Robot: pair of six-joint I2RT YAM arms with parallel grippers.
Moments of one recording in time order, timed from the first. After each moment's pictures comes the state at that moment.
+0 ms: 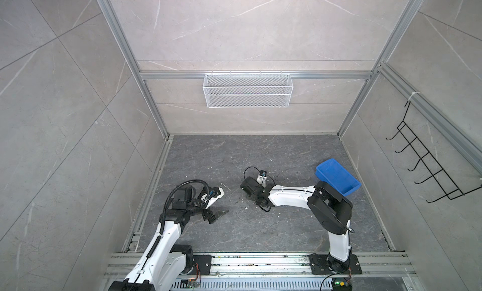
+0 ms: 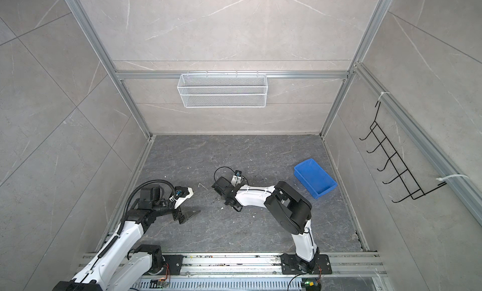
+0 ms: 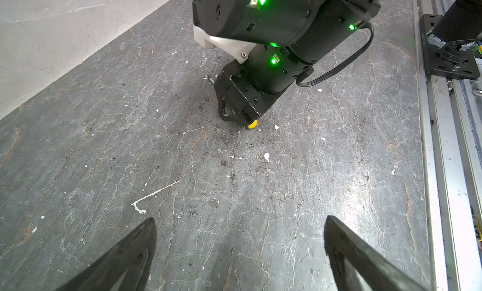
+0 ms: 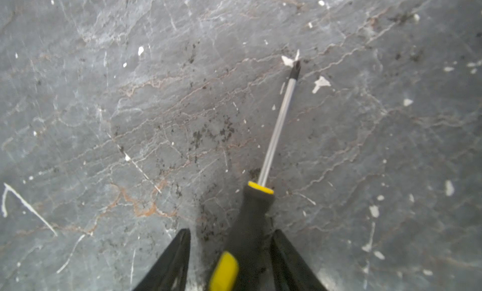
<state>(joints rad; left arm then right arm) -0.11 0.86 0.45 -0.38 0.82 0.78 0.93 1.98 1.21 -0.33 0.44 1.04</state>
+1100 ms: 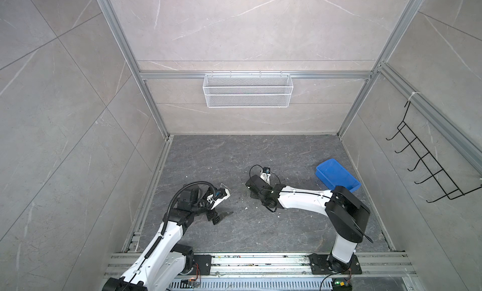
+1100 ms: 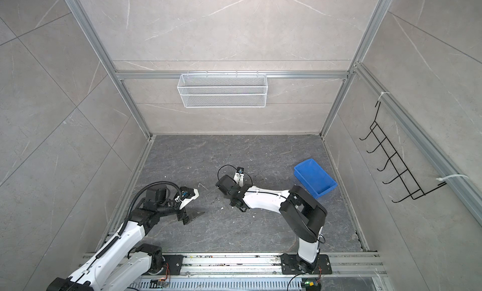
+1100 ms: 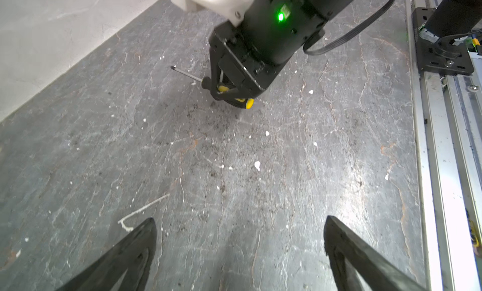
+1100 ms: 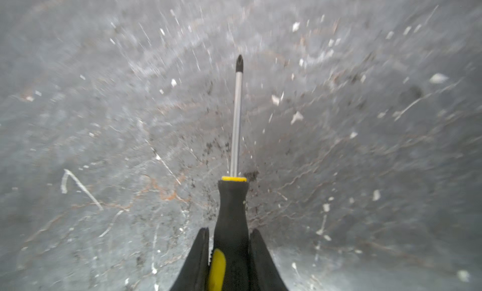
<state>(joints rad) -0.28 0.86 0.45 -0.30 0.70 0.68 0.92 1.78 1.11 -0.29 0.48 0.91</state>
